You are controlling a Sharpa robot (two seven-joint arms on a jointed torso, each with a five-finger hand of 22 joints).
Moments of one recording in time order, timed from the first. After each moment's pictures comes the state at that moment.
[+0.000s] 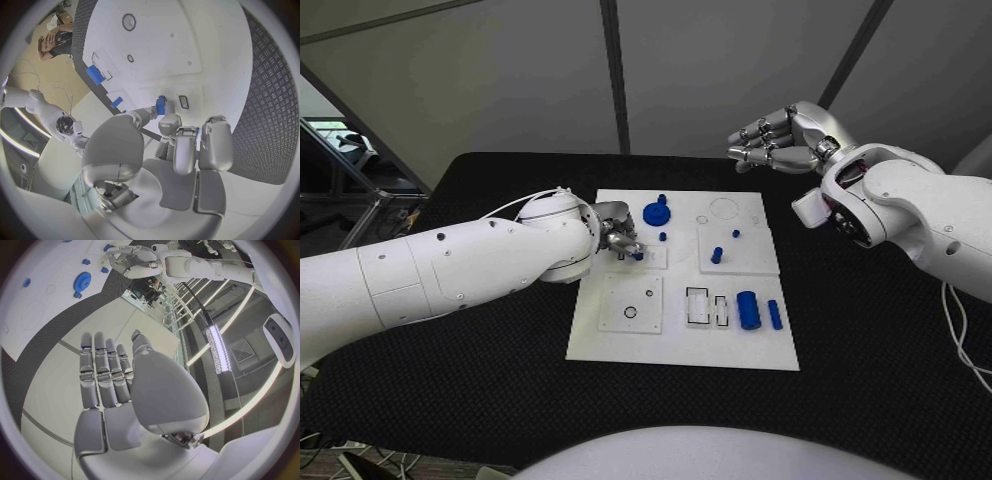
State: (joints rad) left arm 1.19 -0.69 -0.03 1.47 -1.23 -0.06 -0.54; left_hand 1.09 -0.13 0.67 0.10 0.17 0.89 0.06 0.66 0.64 1.28 -0.01 1.16 1.02 1.47 -0.07 1.52 1.31 0.07 1.42 0.03 1.39 1.31; right arm 1.16 -0.81 0.21 1.44 -0.83 -0.29 0.12; right_hand 1.52 -0.05 -0.06 0.23 0.31 0.99 0.20 0.09 0.07 1.12 0.14 0.16 0.07 1.20 0.09 0.09 0.31 0.18 1.07 0.20 0.20 0.09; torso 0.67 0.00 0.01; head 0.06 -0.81
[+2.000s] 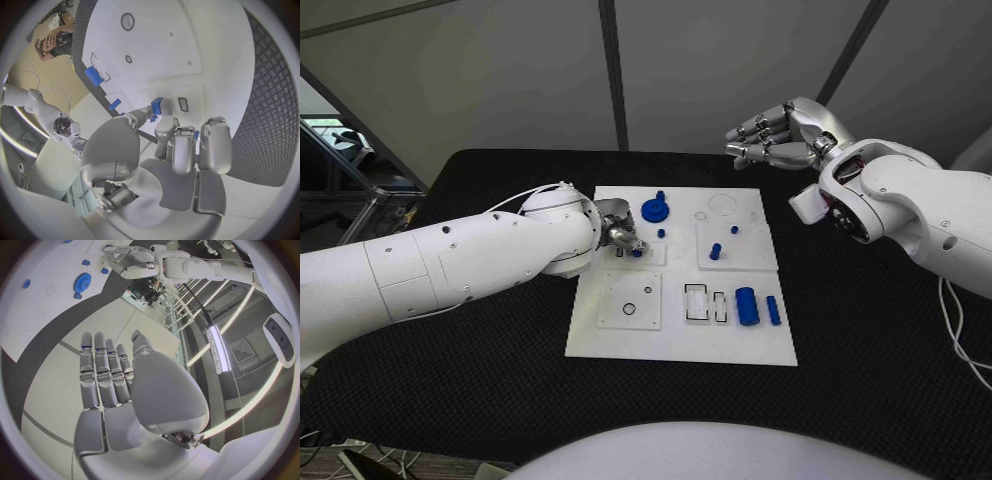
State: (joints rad) left arm 1.20 -0.66 -0.03 1.43 -1.21 -0.02 -0.54; left_hand 0.97 -0.13 0.63 0.05 0.18 0.97 0.02 0.67 0.65 1.34 -0.05 1.21 1.08 1.47 -0.09 1.52 1.31 0.07 1.45 0.02 1.41 1.31; right arm 1.16 -0.80 0.21 1.44 -0.83 -0.28 0.12; right_hand 1.51 -0.04 -0.07 0.24 0.32 0.99 0.20 0.09 0.07 1.12 0.14 0.16 0.07 1.20 0.09 0.09 0.31 0.18 1.08 0.20 0.20 0.09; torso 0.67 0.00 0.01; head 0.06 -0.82
